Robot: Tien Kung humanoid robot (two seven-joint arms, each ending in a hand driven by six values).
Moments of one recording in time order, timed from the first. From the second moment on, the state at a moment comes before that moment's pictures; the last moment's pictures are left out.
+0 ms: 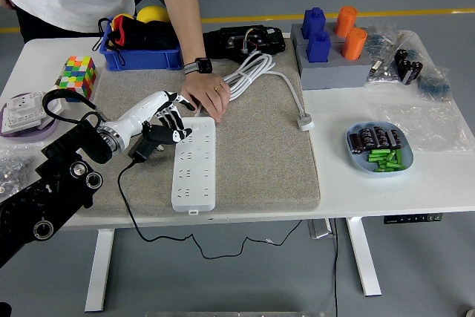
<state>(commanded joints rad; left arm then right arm) -0.52 0.27 -0.91 -1.15 1.62 -0.02 0.12 -0.05 -0.26 1.28 0.25 -0.97 0.01 -0.08</state>
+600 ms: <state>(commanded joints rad) -0.58 0.23 -0.83 -1.09 1.56 -0.10 0.26 -0.05 -0.27 1.26 0.25 -0.97 0.01 -0.08</state>
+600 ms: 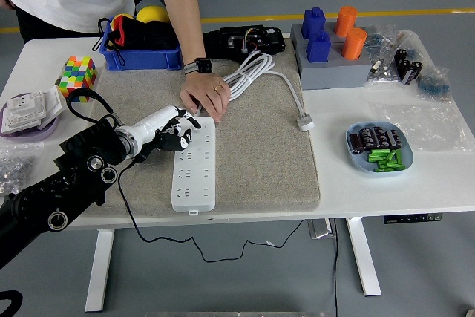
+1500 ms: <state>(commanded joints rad) -0.64 0.19 -0.80 -0.97 1.60 -0.09 0.27 -0.05 -0.27 1.26 0.25 -0.97 0.01 -0.08</state>
